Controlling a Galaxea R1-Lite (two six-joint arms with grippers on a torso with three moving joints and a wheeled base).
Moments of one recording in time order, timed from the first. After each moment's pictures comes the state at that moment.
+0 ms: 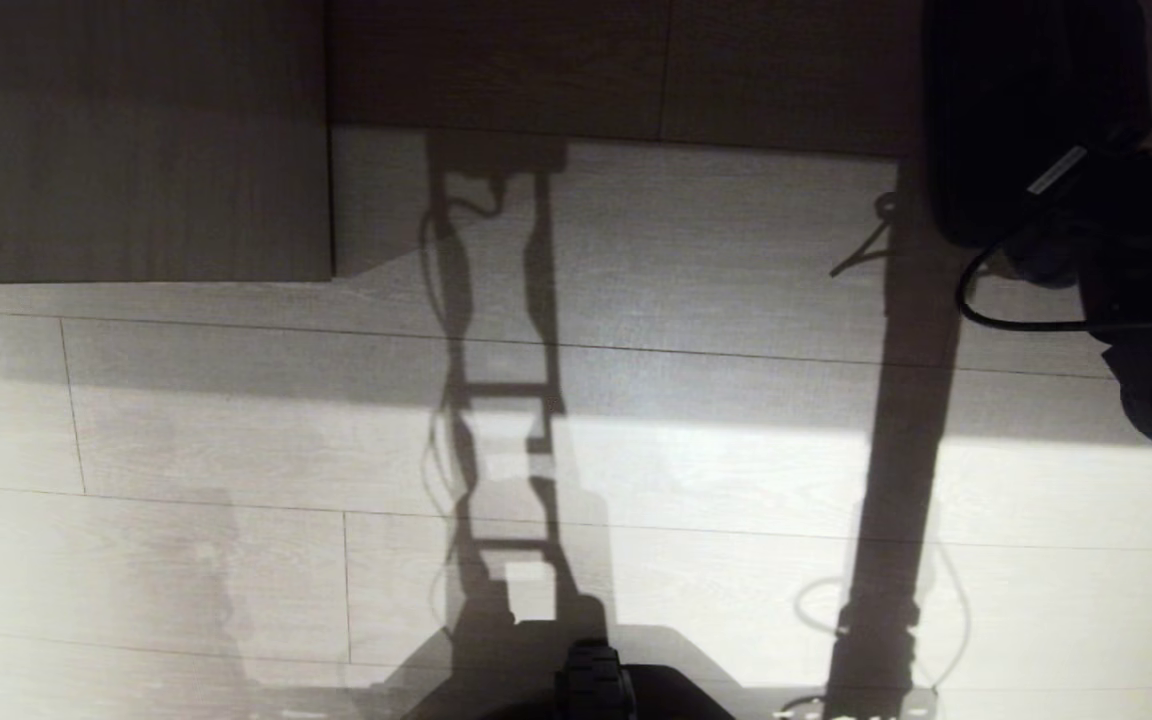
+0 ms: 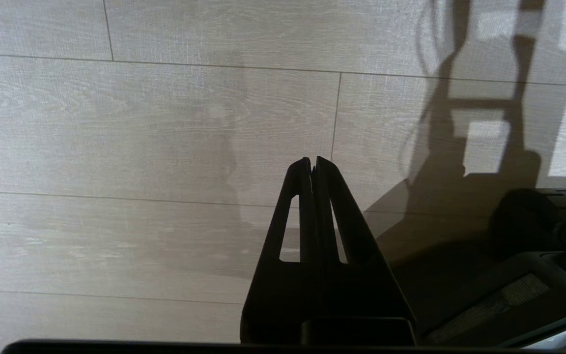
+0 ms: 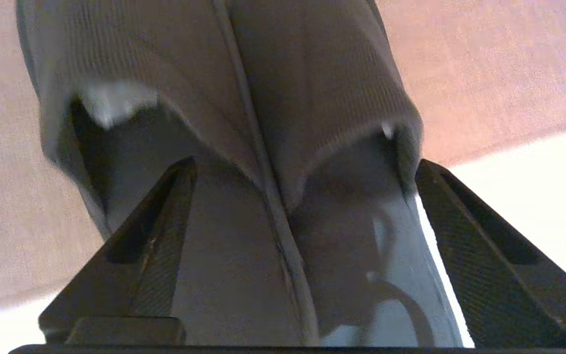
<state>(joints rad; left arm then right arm) 0.00 0.00 0.00 -0.01 0.00 -0.01 -0.03 1.80 -1.12 -1.20 -0.41 0.14</state>
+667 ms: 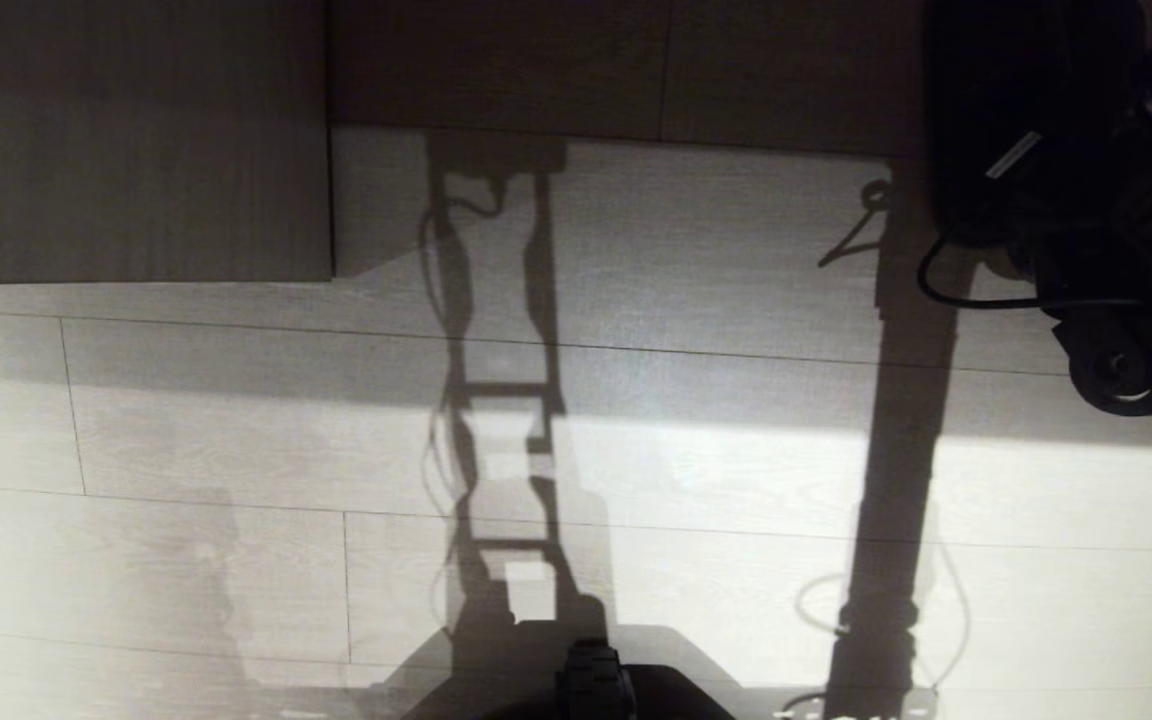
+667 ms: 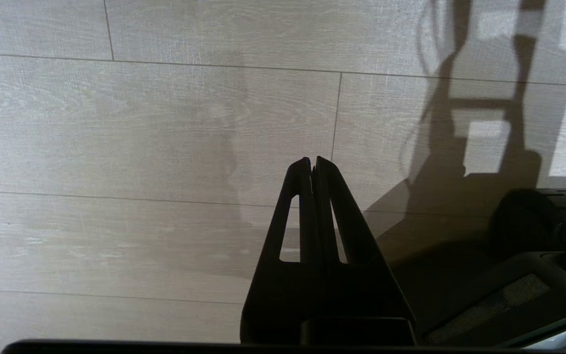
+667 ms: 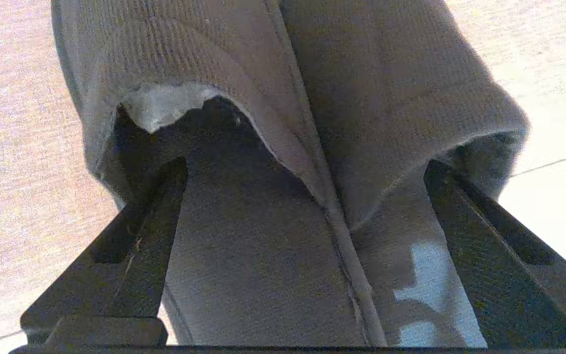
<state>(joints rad) 0.00 0.00 0.00 -0.01 0.00 -0.01 0.01 1.88 -1.26 -1.17 -0.41 0.13</state>
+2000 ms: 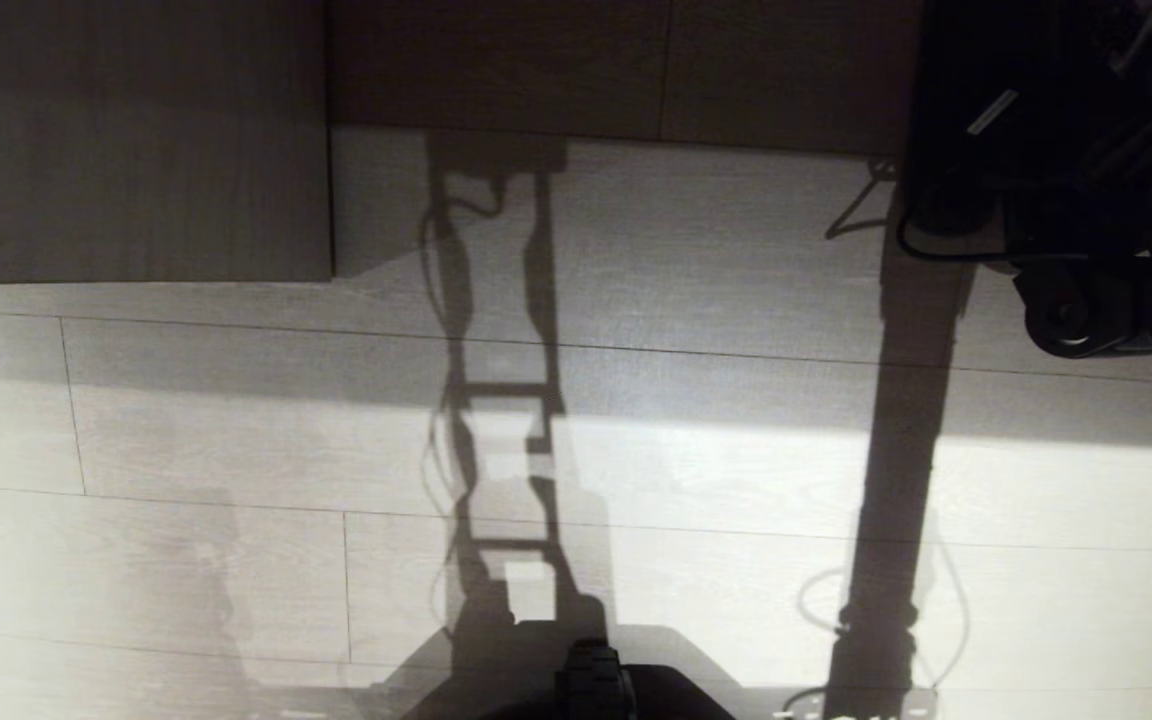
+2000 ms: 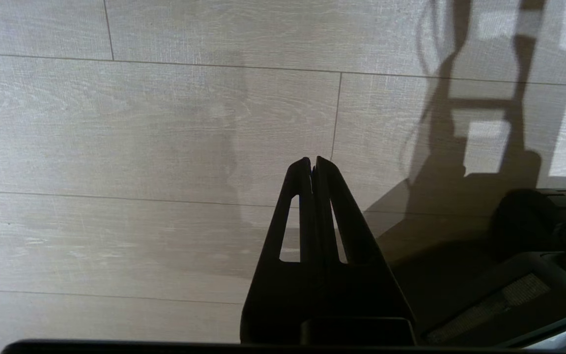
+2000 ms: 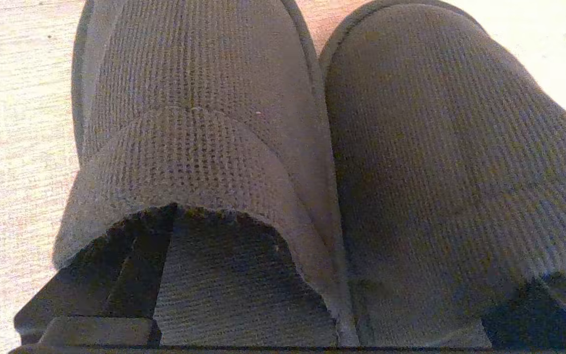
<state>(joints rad) 0.00 0.00 0.00 -0.01 0.00 -0.01 0.00 2.03 -1.57 -1.11 -0.37 0.09</state>
